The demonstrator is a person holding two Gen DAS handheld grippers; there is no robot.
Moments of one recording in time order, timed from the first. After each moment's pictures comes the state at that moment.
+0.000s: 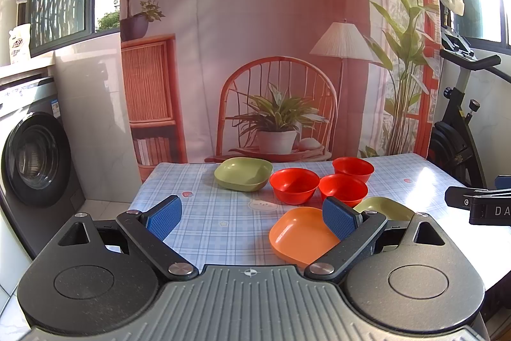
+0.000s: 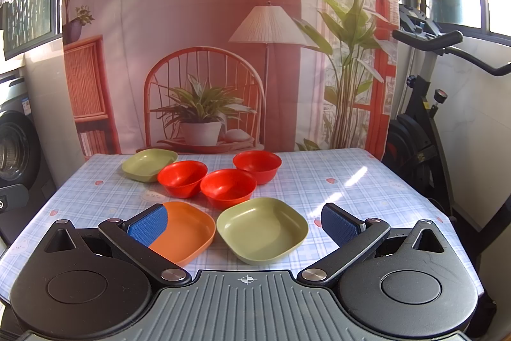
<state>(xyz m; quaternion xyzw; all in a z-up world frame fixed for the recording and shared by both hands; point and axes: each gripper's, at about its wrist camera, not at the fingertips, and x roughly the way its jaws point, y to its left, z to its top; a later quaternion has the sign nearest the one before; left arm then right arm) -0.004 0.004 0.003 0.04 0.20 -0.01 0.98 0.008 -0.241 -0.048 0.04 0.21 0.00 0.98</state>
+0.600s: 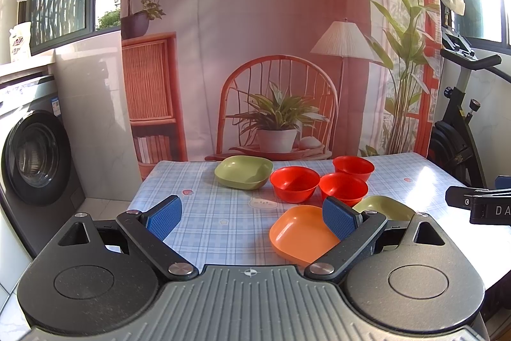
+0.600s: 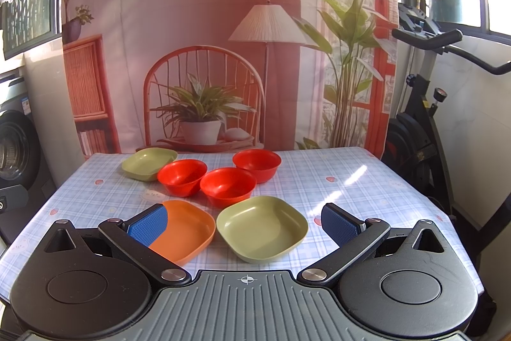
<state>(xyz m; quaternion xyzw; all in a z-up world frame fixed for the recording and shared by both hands) -0.004 0.005 0.002 0.04 0.20 -0.01 0.98 0.007 -0.242 -0.050 0.04 0.21 0.00 0.98</state>
